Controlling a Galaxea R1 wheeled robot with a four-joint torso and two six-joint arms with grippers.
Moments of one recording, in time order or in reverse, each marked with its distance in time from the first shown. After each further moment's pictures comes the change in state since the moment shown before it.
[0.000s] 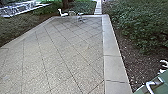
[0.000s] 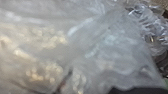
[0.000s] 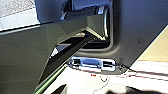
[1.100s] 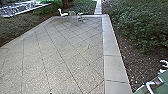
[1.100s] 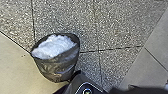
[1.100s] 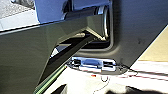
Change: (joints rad) left arm -0.119 0.024 -0.075 -0.069 0.053 0.002; right arm -0.003 0.003 -0.009 0.001 0.012 -0.001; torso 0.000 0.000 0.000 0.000
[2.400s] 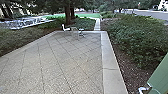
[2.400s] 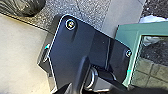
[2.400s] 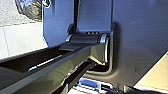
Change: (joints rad) left arm 0.396 0.028 0.157 0.004 0.086 0.339; right arm -0.031 0.016 -0.005 -0.003 -0.023 -0.018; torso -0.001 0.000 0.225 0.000
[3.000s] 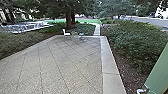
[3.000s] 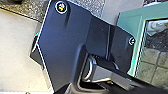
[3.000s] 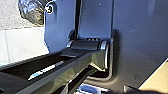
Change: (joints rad) left arm 0.099 0.220 -0.255 0.019 -0.011 0.061; right arm -0.015 0.002 -0.001 -0.001 0.010 0.003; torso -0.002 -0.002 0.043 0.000
